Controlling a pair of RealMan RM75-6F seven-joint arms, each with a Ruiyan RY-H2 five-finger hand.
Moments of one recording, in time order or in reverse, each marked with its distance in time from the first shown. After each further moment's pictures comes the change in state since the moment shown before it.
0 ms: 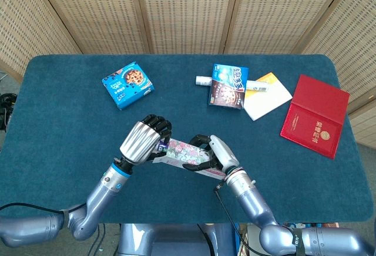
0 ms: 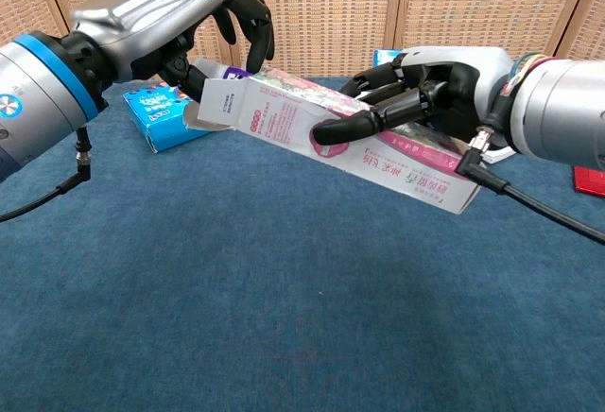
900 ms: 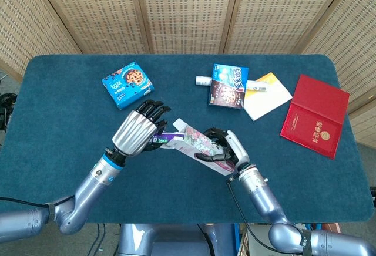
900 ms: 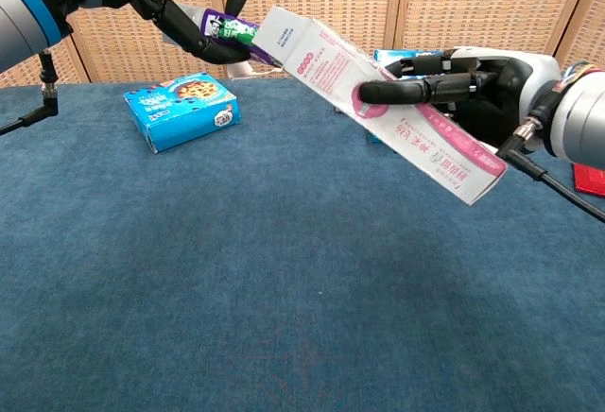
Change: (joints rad) left arm -0.037 0.160 -0.043 -0.125 -0.037 -0.048 0.138; right arm -0.143 0.000 0.027 0.118 -0.218 -0.094 0.439
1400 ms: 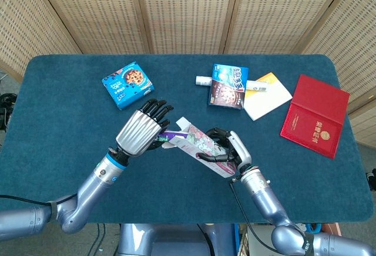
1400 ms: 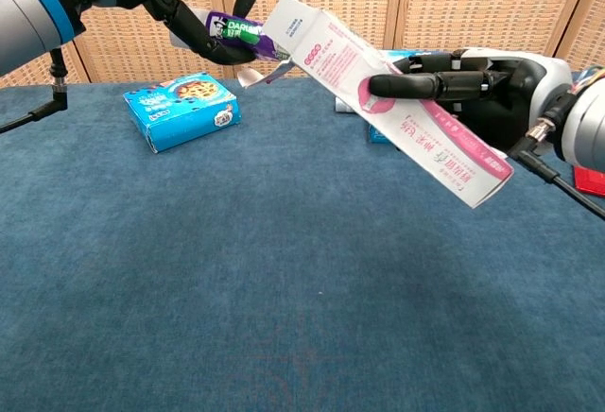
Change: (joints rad) left arm -0.029 -0.009 0.002 0.003 -0.019 -0.010 0.087; right arm -0.037 0.002 -0.003 0.014 -0.086 -0.024 0.113
